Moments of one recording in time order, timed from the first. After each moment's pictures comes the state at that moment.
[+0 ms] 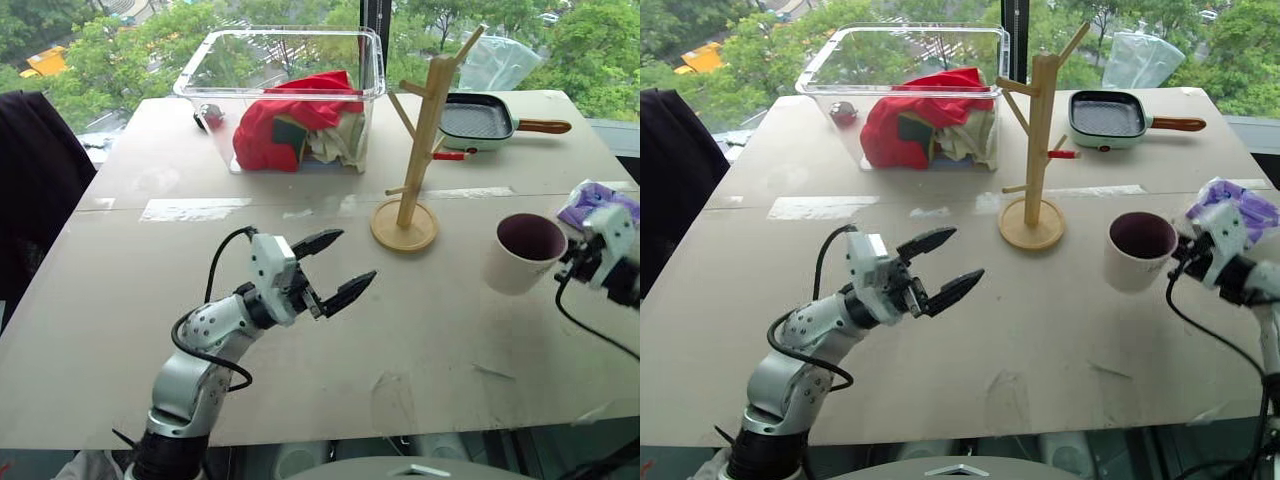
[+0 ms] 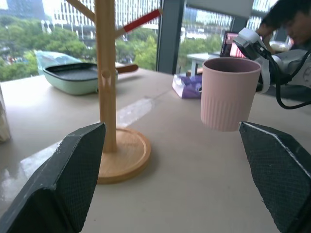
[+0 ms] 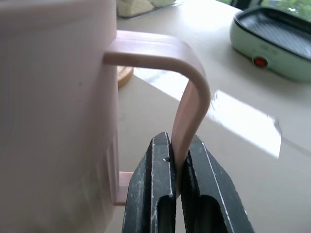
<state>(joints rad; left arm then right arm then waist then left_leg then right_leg) 0.00 0.36 -0.03 -0.51 -0.52 0.23 -0.74 -0.25 -0.87 -0.22 0.05 0.40 0.20 0.98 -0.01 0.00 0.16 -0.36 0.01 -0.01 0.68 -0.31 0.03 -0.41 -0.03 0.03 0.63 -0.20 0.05</state>
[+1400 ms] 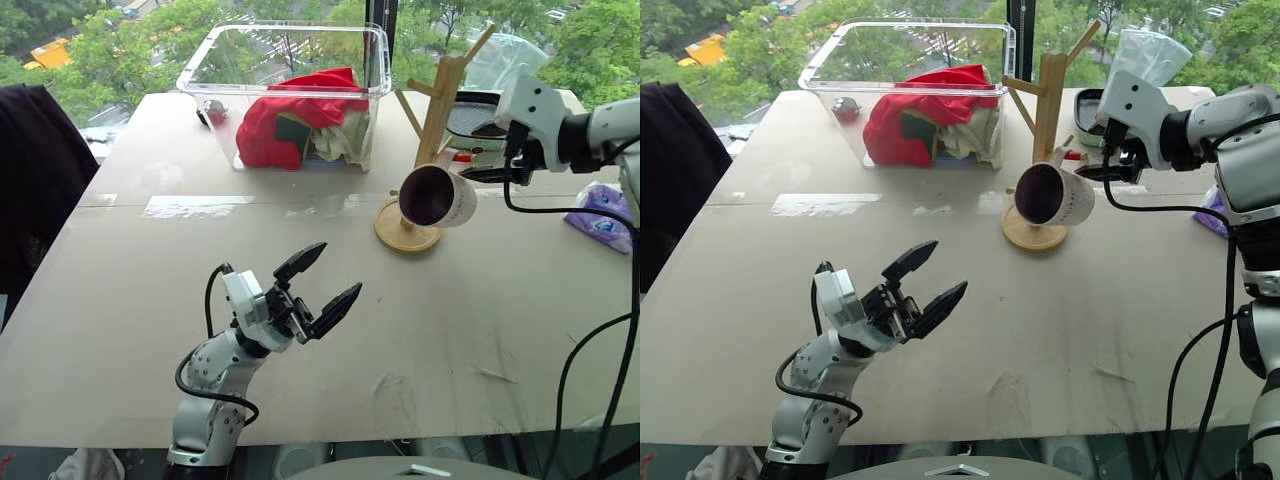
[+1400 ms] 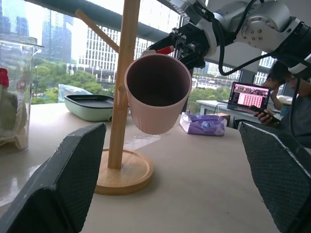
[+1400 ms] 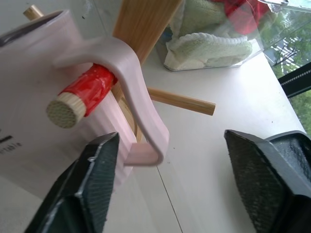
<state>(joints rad) 0.15 0.26 -0.04 -0.38 -0.53 -0.08 -0.85 -1.02 -0.88 0.21 0.17 0.11 0.53 1.17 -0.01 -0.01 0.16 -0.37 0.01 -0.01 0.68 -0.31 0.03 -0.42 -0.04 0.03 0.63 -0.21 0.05</state>
